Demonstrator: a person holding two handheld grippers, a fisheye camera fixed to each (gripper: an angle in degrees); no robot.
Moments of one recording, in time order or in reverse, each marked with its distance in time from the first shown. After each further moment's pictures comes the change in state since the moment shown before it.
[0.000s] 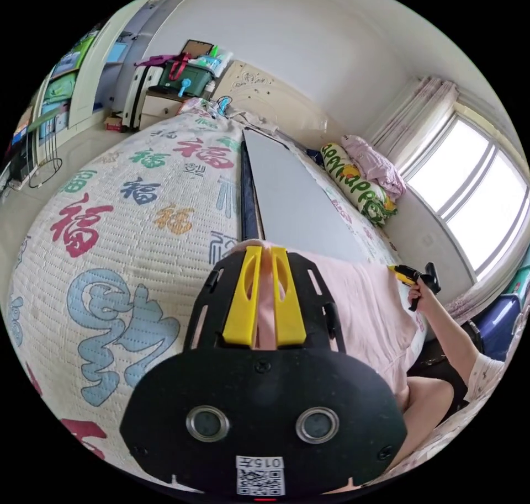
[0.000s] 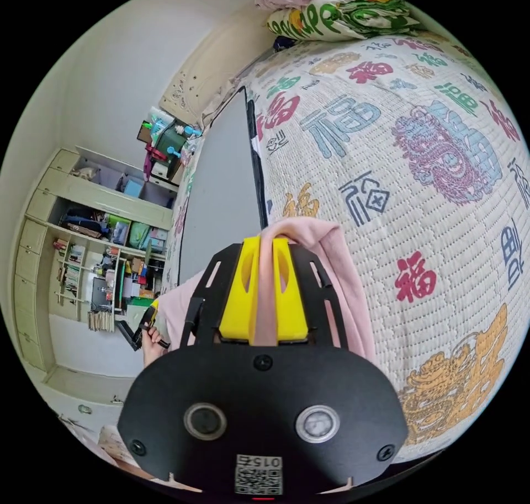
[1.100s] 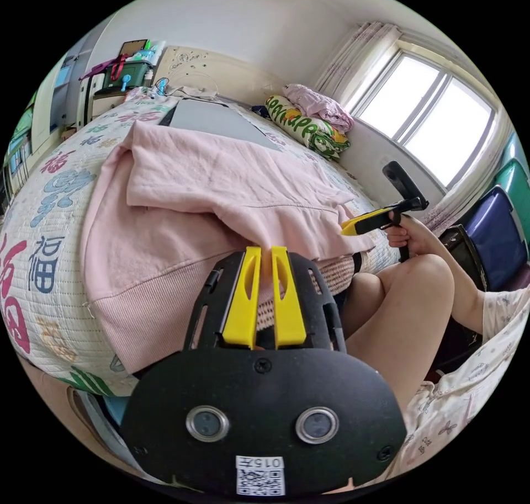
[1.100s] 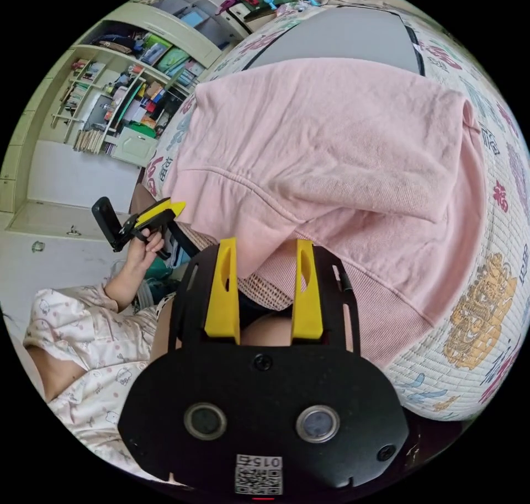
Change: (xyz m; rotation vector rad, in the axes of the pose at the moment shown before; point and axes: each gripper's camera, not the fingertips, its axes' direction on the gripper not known) left arm -0.041 0.209 -0.084 -0.139 0.125 0.201; right arm -0.063 0.299 0.087 -0.626 0.091 -0.557
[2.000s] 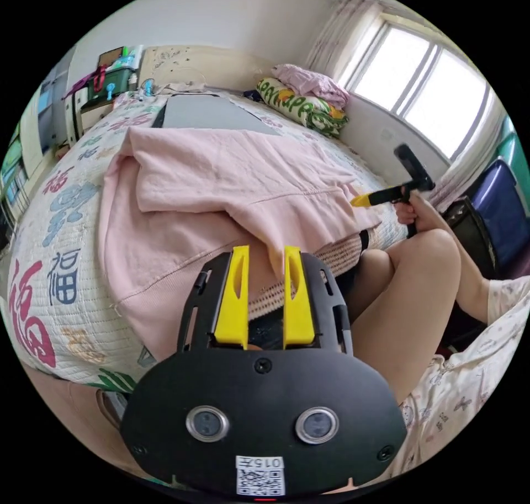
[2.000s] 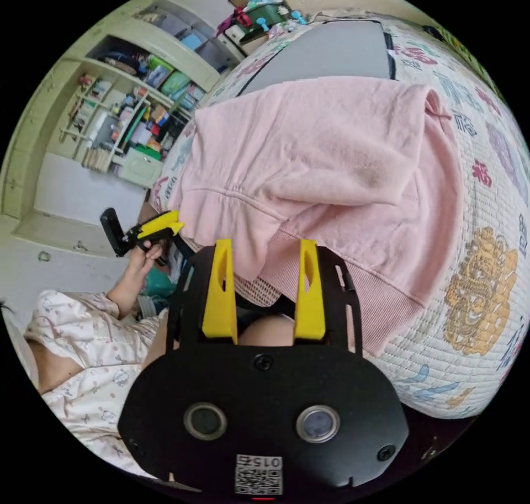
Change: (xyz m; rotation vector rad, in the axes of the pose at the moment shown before) left arm -0.216 -0.086 -0.007 -0.045 -0.048 0.050; right arm 0.091 0.037 -0.055 0.150 -0.046 0.043
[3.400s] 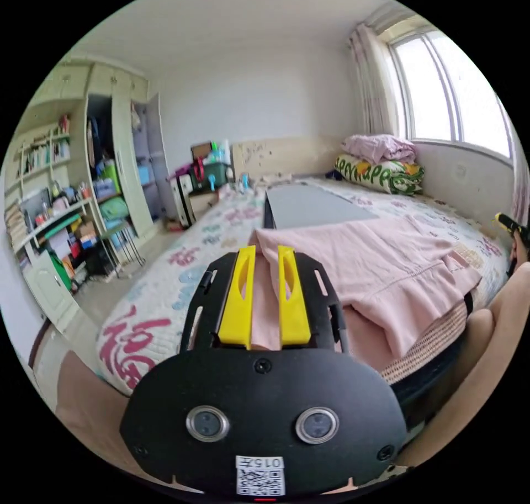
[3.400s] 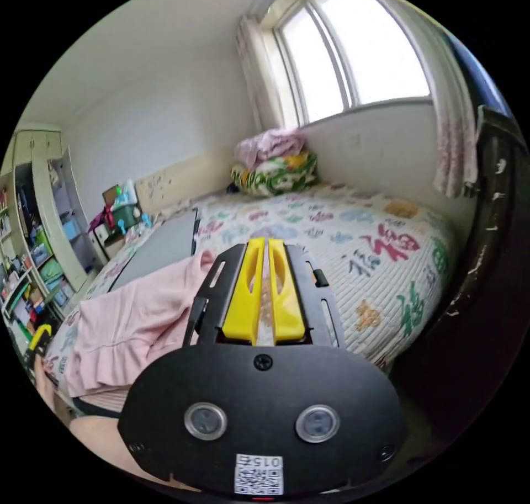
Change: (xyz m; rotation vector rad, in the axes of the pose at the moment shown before) left arm -0.318 0.172 0.198 0.501 -0.651 0.143; right arm 0.043 0.206 0.015 1.148 0.783 0.421
